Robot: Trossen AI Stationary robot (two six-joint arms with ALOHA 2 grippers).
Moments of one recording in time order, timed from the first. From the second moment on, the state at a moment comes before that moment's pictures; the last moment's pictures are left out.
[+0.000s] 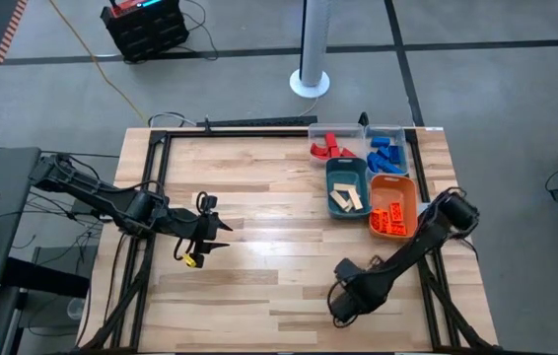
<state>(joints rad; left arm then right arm) -0.35 1.02 0.83 -0.46 -0.28 -0.01 0.68 1.91 1.27 -1.08 0.03 1.49</state>
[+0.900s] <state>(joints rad) -0.35 1.02 0.83 -0.46 -0.30 0.06 -0.03 1.63 1.21 -1.19 0.44 0.78</state>
